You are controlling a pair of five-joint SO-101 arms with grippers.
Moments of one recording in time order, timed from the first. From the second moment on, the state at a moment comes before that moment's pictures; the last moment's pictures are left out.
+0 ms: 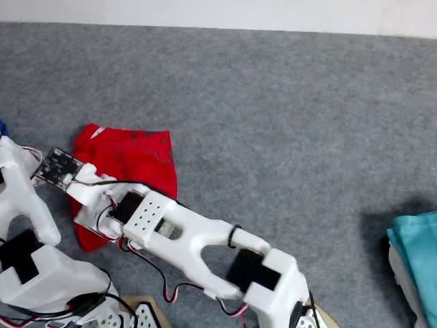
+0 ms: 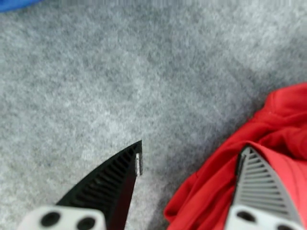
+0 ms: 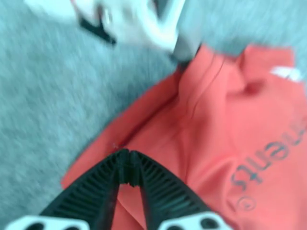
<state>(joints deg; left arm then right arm) -43.6 4.6 19.1 62.9 9.6 -66.4 19.3 2.9 33.7 5.1</state>
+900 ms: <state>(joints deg) -43.5 4.6 19.1 57.9 9.6 -66.4 3.2 11.0 43.9 4.8</state>
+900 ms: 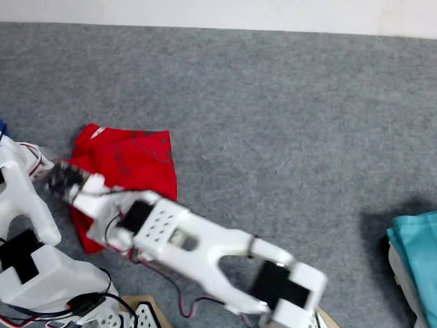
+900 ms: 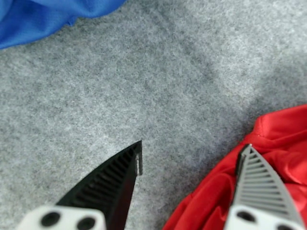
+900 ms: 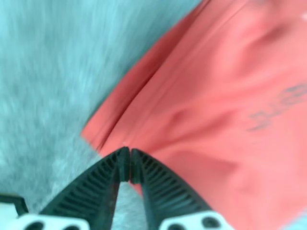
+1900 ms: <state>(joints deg) -41.7 4.5 23.2 64.5 19.7 -46.2 6.1 23.1 34.9 -7.1</state>
